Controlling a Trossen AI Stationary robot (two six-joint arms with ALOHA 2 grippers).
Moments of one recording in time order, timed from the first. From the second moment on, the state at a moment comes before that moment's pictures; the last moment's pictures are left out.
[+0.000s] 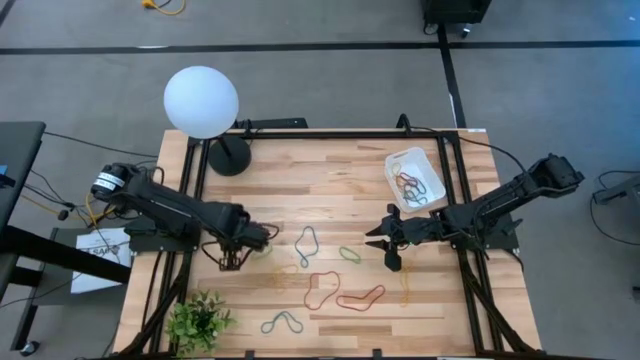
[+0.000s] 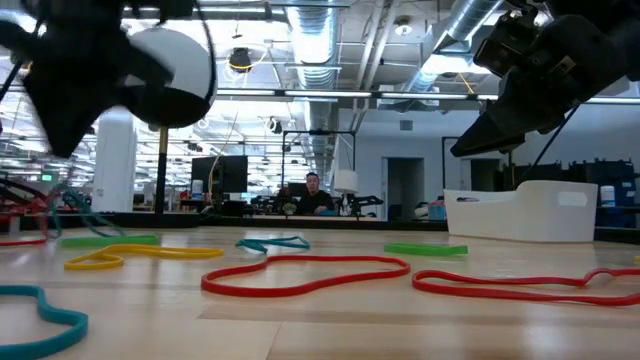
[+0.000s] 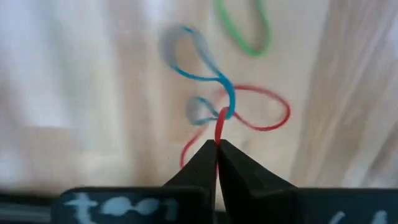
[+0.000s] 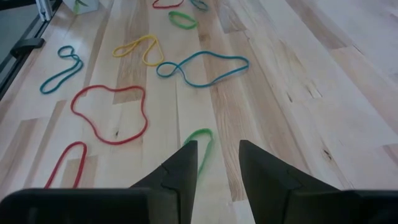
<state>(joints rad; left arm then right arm) -0.26 1.43 0.99 -1.25 -0.02 -0.32 0.32 1.19 0.41 0.18 0.26 0.30</state>
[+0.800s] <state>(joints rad) -0.26 1.43 1.33 -1.25 -0.43 -0.17 0.24 1.22 0.41 0.54 0.37 0.10</state>
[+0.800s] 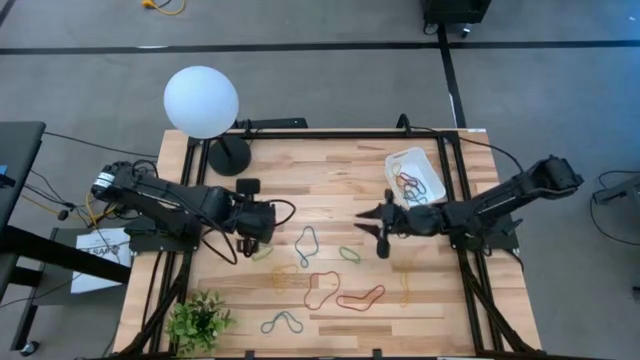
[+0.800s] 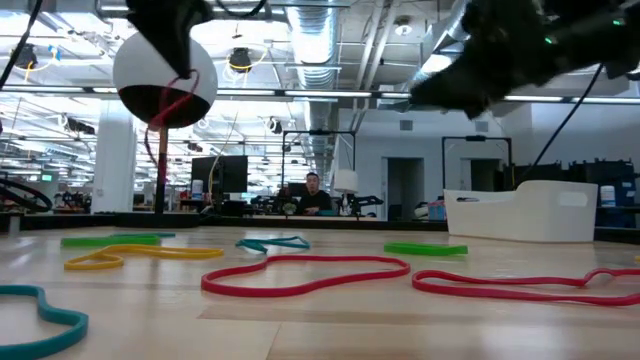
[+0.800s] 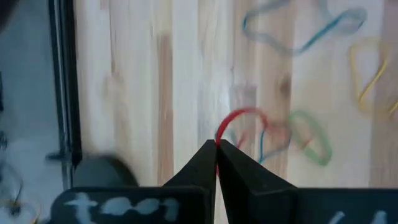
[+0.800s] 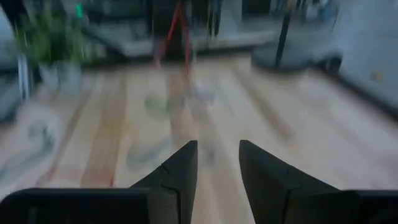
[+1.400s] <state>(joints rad) -0.21 1.44 1.33 -0.67 -0.43 0.05 0.20 1.66 0.55 1.23 0.29 0.05</state>
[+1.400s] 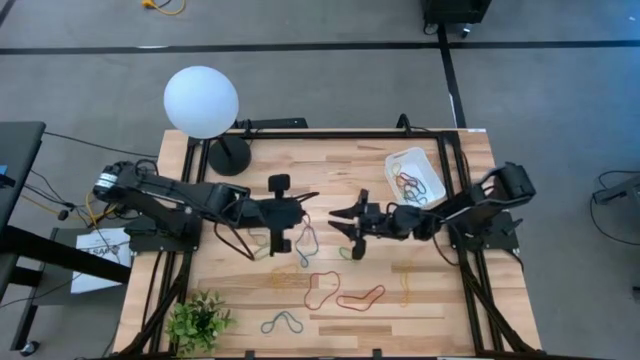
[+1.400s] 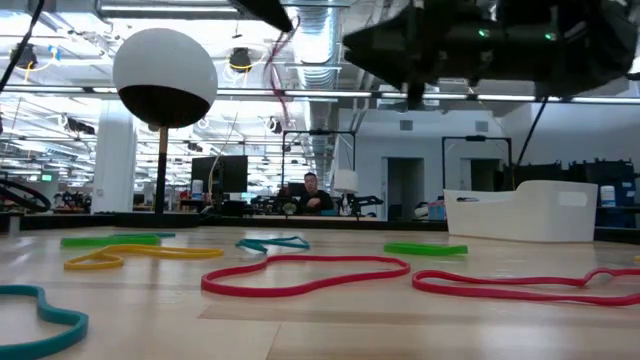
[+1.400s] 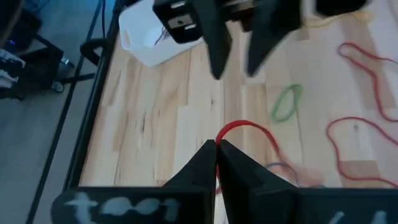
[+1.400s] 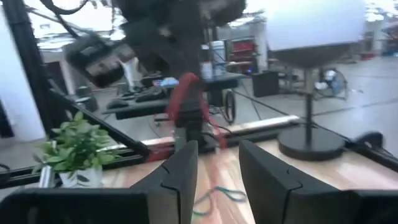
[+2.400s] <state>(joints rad) -0.19 1.58 1.33 -0.61 -0.51 0.14 0.18 1.77 0.74 1.01 0.42 -0.08</state>
